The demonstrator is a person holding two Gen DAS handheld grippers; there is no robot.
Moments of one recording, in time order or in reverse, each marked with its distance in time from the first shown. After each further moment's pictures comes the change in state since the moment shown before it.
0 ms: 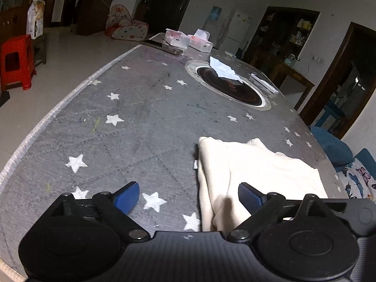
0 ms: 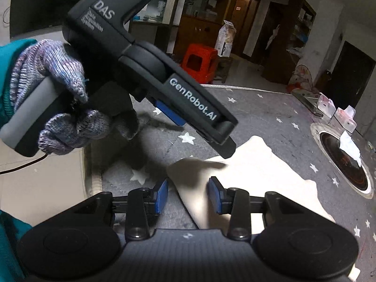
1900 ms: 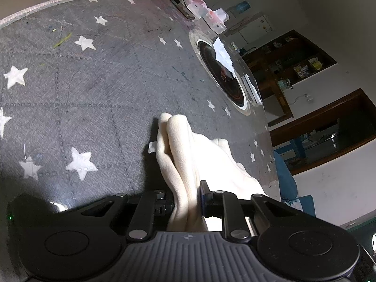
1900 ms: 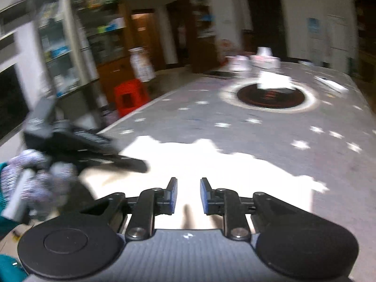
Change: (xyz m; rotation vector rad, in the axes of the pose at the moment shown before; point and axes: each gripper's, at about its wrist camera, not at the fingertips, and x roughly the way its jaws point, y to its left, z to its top) left arm 0.048 0.006 -0.001 -0.433 0.151 -0.245; right arm -0.079 -0.124 -0.076 0.628 -0.116 -0.138
